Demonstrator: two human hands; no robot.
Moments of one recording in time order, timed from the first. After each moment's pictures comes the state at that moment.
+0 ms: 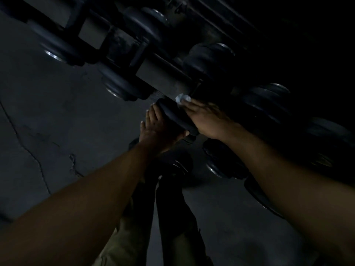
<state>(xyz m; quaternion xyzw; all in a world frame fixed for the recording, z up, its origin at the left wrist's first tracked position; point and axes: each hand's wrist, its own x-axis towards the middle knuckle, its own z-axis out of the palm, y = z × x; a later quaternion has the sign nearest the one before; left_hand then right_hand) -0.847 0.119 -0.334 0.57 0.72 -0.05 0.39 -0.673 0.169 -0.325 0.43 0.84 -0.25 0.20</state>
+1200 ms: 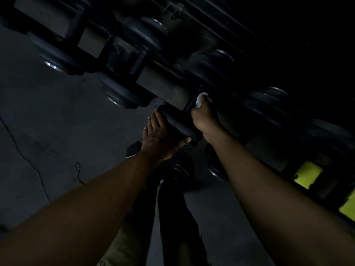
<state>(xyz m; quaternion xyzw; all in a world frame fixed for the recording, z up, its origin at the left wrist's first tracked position) -0.853 0.124 -0.331 0.58 0.71 -0.09 0.40 -0.713 0.182 -0.335 0.76 0.38 -0.52 -0.11</state>
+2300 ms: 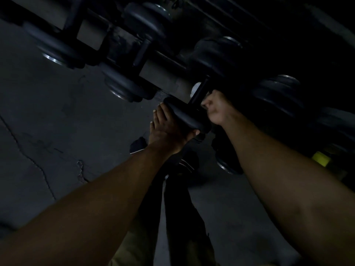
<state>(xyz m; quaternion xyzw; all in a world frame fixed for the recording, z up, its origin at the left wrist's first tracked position) -0.853 0.121 -0.334 0.57 0.71 -0.06 0.41 -0.693 0.197 -0.355 0.69 0.04 -0.67 -0.27</state>
